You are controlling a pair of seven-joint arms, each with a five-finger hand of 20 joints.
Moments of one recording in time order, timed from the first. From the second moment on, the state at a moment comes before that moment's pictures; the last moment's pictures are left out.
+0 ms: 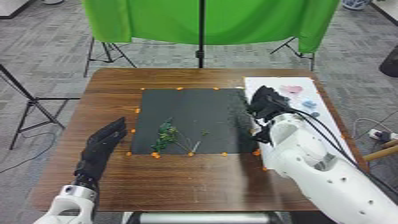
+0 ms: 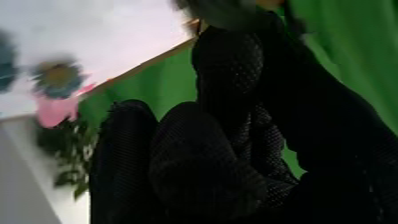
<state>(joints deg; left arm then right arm) 123.3 -67.8 -95.7 -114.0 61.7 -0.7 8.0 -75.4 -49.9 52.4 -107.8 -115.1 6.3 40.3</state>
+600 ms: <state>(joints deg) 123.4 -67.7 -96.1 -114.0 61.9 -2.6 7.2 -87.8 -62.8 58.0 -110.4 -115.6 3.1 44.7</state>
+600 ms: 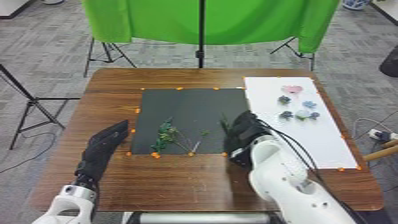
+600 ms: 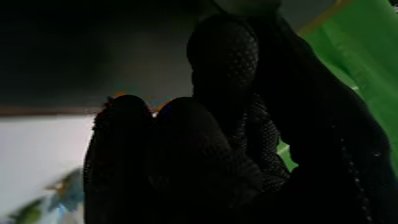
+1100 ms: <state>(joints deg) 123.4 -67.8 -96.1 -114.0 62.3 -3.4 7.0 -88.1 -63.6 57.2 -109.9 -116.4 5.1 43.6</state>
